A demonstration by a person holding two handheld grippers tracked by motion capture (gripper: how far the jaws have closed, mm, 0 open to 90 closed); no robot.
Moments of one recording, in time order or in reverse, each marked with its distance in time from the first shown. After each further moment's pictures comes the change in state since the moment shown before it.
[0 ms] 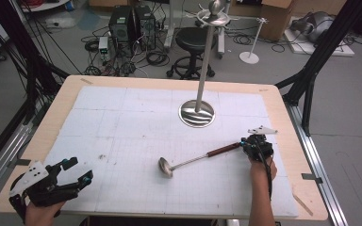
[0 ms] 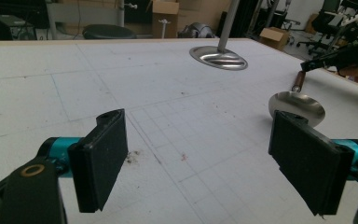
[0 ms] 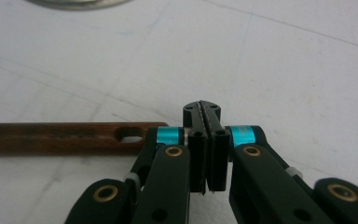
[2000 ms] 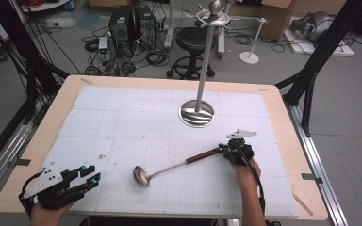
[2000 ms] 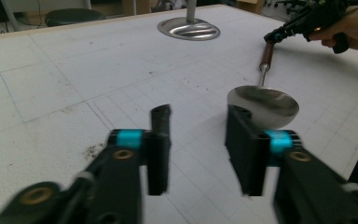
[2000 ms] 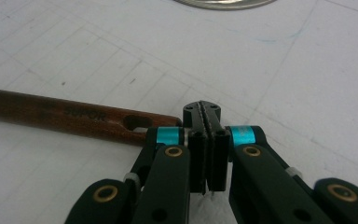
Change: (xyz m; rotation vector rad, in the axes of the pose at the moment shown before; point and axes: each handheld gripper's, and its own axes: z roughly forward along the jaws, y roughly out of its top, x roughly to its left) left arm -0.018 -0.001 0.010 0.117 -0.108 0.137; right arm 0.056 0.005 0.008 0.006 0.243 -0.109
